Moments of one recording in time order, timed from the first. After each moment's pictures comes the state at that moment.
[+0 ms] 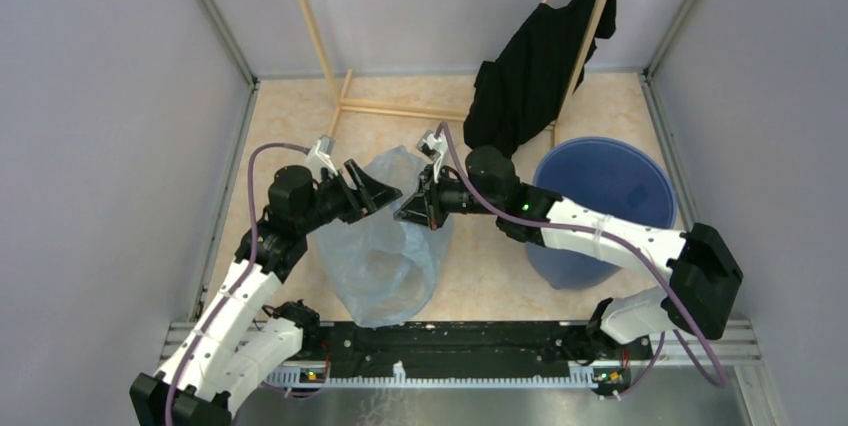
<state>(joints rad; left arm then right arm) -0.36 0.78 0.70 -0.27 0.42 -0.85 0.96 1.38 1.01 0.14 -0.42 0.43</state>
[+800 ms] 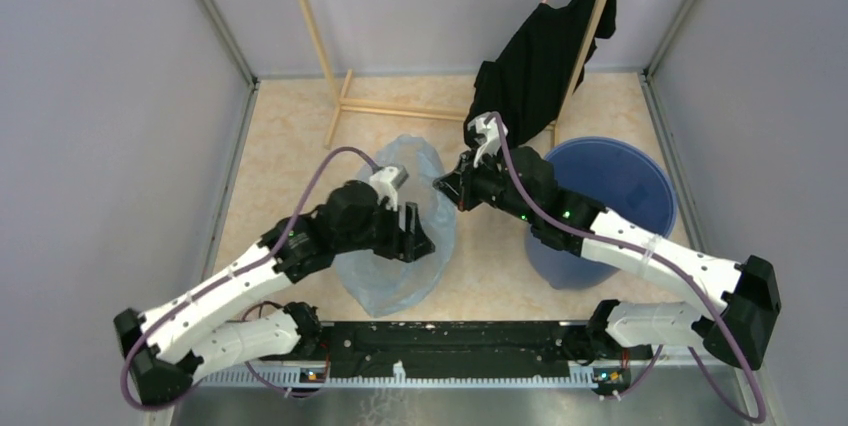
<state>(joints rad) -0.82 0.86 0.88 -0.58 0.20 -0.61 0.93 1.16 0.98 -0.04 0.03 0.42</state>
